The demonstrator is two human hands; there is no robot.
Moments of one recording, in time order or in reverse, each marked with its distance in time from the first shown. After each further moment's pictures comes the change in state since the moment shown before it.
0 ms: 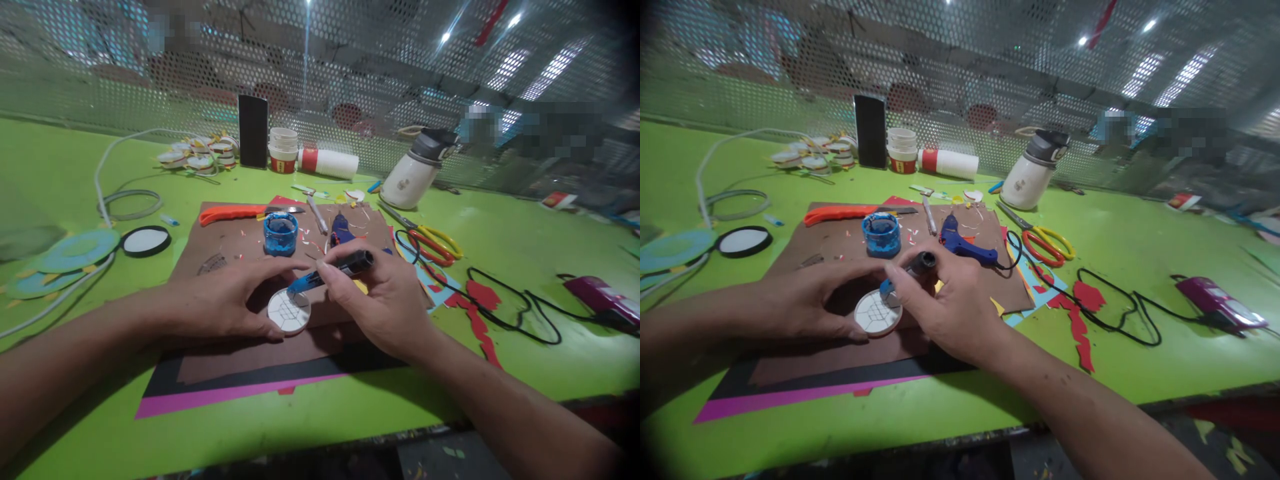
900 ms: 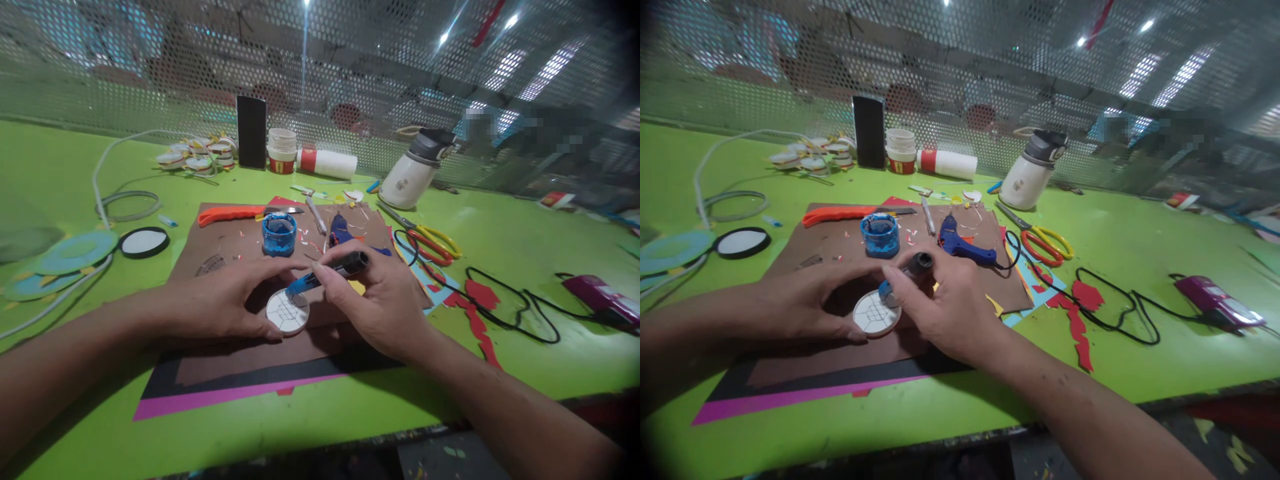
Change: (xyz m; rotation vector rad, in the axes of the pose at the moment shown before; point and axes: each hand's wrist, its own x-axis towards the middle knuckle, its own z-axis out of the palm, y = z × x) left_hand 0.001 -0.002 0.000 0.013 0.014 -0.005; right_hand -0.001 0.001 0.000 -0.063 -0.008 0.022
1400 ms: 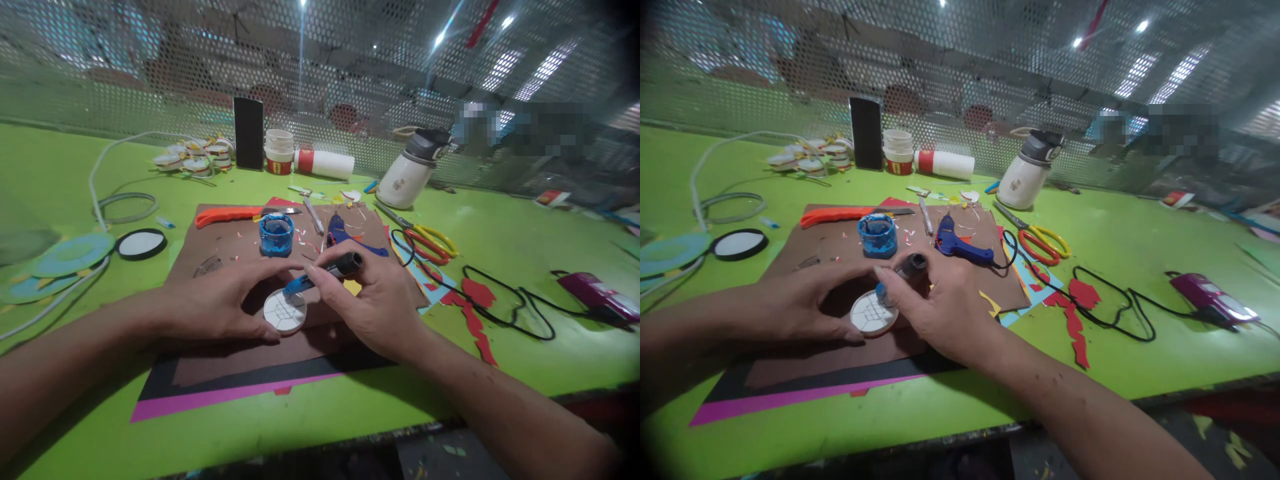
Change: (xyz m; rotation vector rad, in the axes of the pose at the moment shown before) left_hand -0.001 -0.001 0.001 -0.051 -0.010 0.003; right_hand 0.000 0.000 0.002 -0.019 -0.021 0.014
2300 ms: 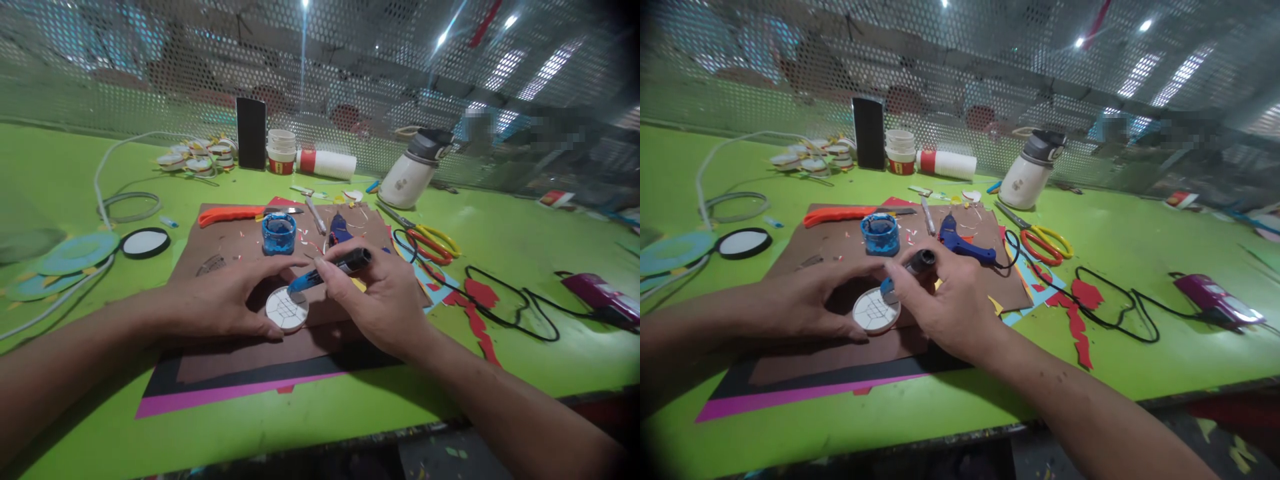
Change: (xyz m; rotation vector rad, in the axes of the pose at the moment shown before) left_hand -0.002 -0.006 0.001 0.030 0.005 -0.063; right_hand -0.001 0.003 0.002 0.050 0.086 -0.081
